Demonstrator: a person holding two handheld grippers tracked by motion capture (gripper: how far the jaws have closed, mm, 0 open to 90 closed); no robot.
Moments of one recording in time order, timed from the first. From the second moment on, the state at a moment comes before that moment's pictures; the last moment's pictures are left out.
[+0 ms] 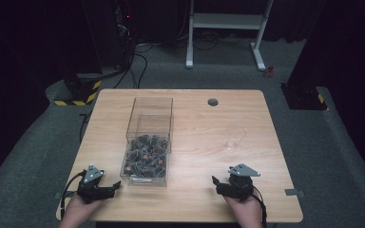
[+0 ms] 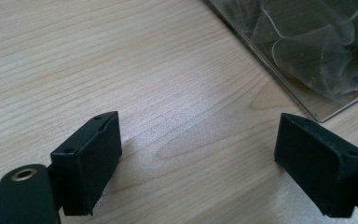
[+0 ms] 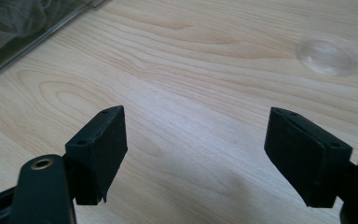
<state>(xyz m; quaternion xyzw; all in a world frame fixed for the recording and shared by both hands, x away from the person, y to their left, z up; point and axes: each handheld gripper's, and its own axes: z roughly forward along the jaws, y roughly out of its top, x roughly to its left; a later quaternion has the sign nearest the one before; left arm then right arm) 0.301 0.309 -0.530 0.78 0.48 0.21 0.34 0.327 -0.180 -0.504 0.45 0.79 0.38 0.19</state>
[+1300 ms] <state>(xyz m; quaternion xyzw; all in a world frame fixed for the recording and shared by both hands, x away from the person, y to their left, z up) 0.300 0.309 -0.531 0.78 0.48 0.21 0.34 0.333 -0.148 -0.469 0.41 0.78 0.44 0.20</state>
